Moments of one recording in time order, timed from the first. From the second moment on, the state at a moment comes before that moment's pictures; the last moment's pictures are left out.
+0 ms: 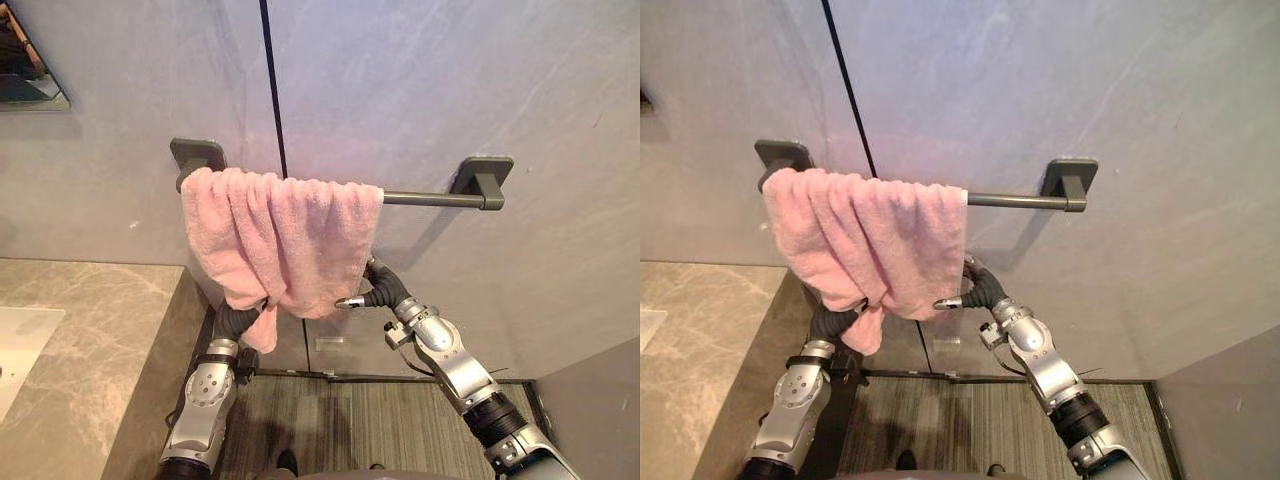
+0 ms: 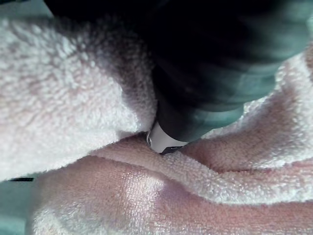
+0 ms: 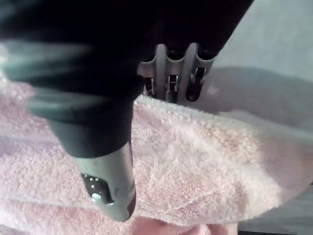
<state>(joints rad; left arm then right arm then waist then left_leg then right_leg) 0.10 0.23 -0.08 0.12 -0.15 -0.22 0.07 -0.25 -0.25 0.40 0.20 0.11 -0.14 0.11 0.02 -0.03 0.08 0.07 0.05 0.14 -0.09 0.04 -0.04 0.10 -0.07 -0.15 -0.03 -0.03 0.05</state>
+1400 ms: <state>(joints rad) 0.09 0.12 -0.06 0.03 -0.17 -0.22 0.01 -0.13 -0.20 0.13 0.09 0.15 -0.14 0.11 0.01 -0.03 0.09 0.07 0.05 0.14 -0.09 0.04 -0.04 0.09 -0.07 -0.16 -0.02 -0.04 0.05</state>
